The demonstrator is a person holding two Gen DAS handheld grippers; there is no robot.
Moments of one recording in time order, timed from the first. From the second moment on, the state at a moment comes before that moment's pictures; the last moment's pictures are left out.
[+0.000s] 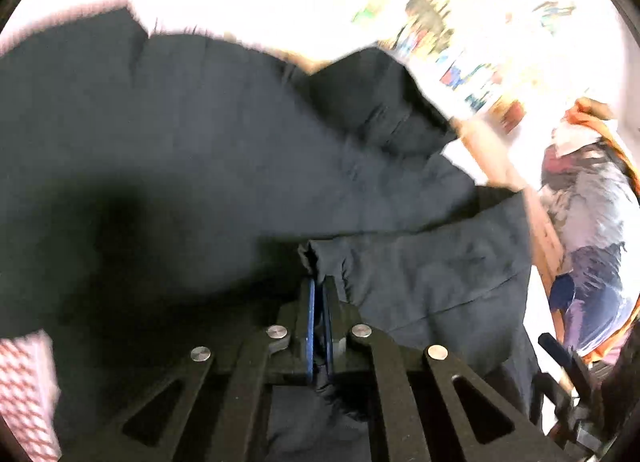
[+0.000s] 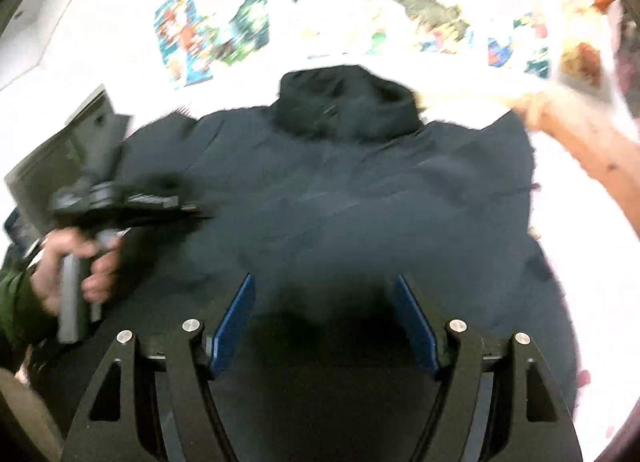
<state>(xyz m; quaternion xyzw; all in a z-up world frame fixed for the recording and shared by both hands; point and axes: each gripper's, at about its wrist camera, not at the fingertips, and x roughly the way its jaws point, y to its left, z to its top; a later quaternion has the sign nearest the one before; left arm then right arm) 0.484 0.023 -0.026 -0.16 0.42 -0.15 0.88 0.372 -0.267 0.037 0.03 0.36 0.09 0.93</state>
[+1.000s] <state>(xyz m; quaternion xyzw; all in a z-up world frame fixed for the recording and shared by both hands) 0.493 0.095 -0.048 -0.10 0.42 0.00 0.90 0.517 -0.242 -0.062 -0.10 0.45 0.02 0.89</state>
